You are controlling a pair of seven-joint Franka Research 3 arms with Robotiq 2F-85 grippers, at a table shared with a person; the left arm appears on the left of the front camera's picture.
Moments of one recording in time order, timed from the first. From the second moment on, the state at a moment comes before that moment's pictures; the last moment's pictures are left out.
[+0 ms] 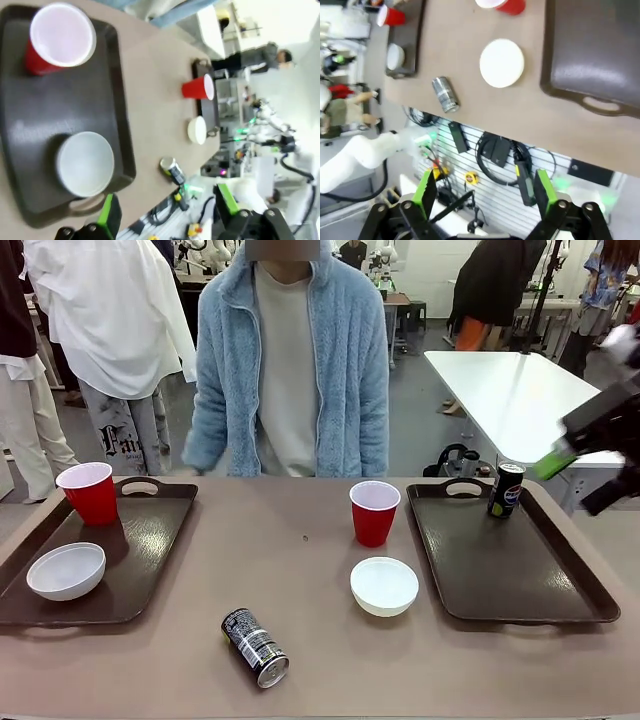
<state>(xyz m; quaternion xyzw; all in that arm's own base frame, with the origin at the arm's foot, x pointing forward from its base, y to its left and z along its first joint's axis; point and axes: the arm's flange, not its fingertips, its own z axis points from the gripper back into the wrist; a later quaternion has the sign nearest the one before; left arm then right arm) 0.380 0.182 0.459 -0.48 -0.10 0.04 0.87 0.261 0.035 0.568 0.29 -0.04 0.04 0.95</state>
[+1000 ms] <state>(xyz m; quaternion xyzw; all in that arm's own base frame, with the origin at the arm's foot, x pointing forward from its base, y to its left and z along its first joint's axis) 0.383 0.203 0.441 -0.47 -0.09 0.06 0.88 0.335 0.162 0.465 0.15 -0.11 0.09 0.98</state>
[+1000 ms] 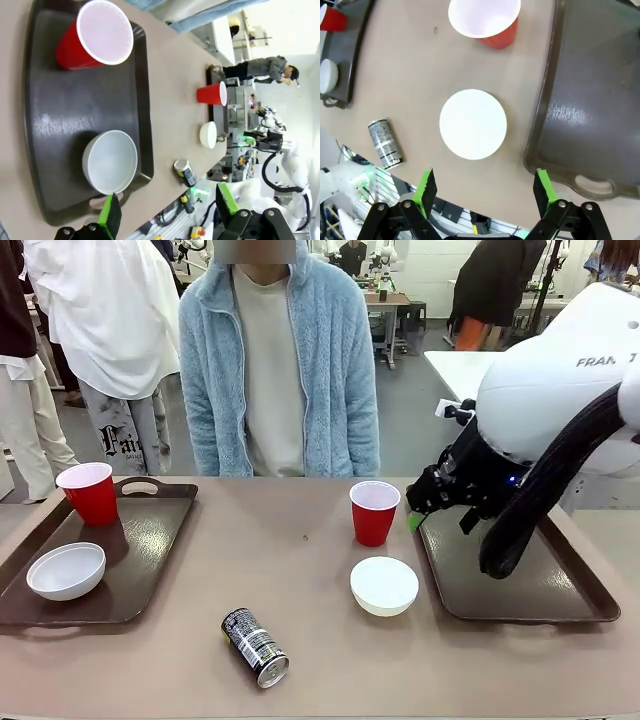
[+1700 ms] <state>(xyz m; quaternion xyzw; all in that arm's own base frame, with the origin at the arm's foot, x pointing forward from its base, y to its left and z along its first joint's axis) 0.382 0.203 0.441 -0.47 -0.09 0.06 0.88 0.350 0.193 0.429 0.10 -0.11 0.14 0.98</state>
